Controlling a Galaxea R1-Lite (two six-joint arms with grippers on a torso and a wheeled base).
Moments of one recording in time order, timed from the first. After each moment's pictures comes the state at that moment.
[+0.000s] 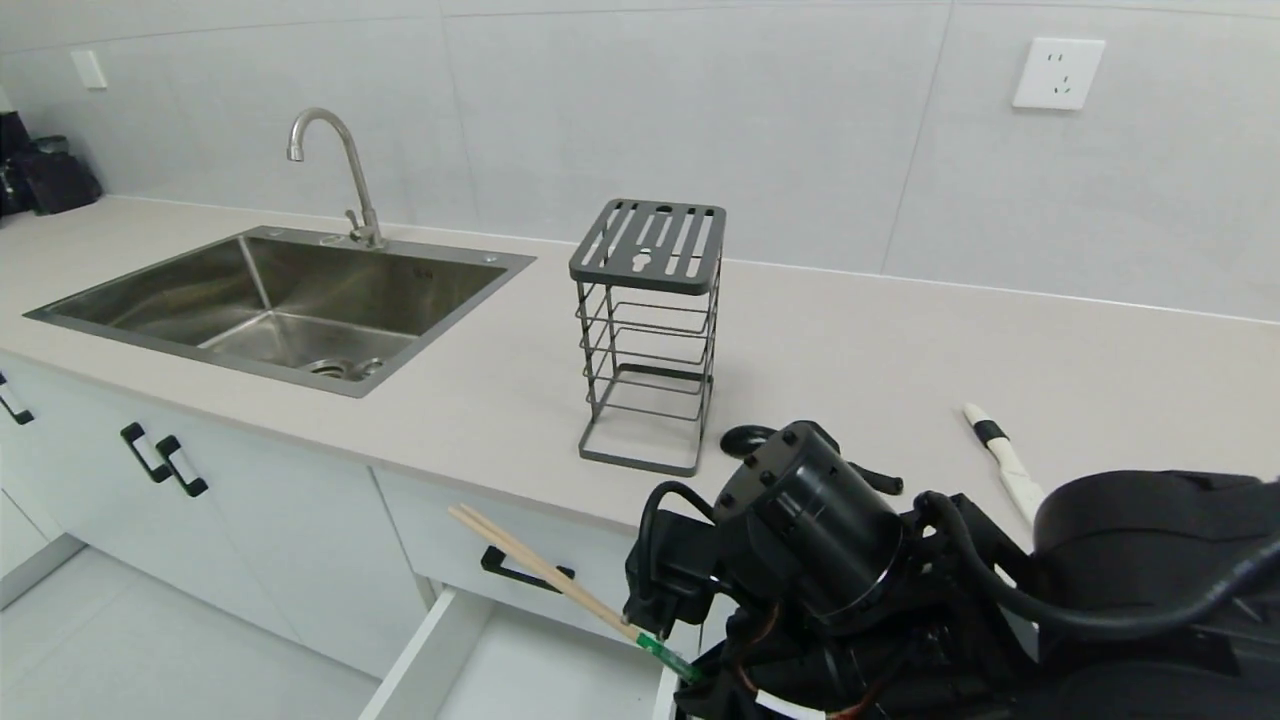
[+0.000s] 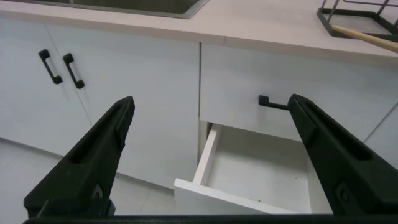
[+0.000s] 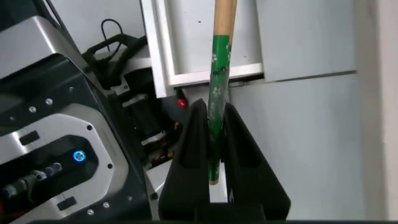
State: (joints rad) left arm 0.00 0.00 0.00 0.00 -0.02 -0.01; right arm 1.03 1.84 -1.06 0.20 0.05 -0.08
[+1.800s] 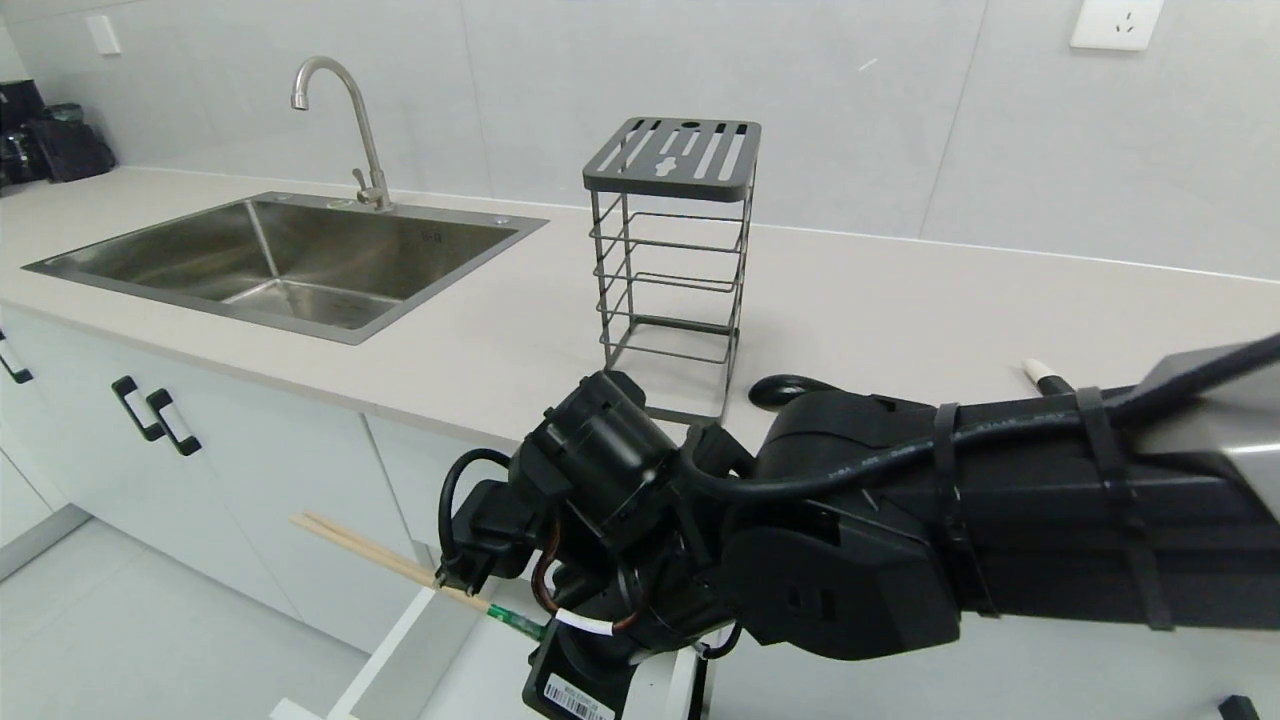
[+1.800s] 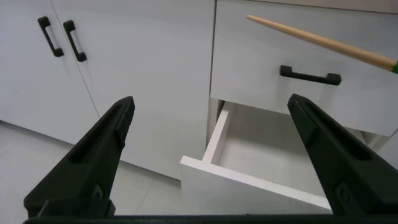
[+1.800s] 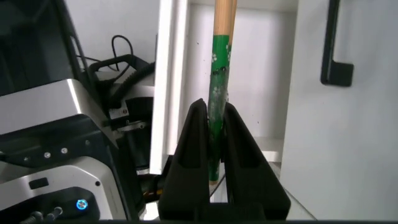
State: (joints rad) left arm 0.00 0.00 0.00 0.00 -0.02 -0.01; right arm 1.07 2.14 -1.58 0.42 0.14 -0.21
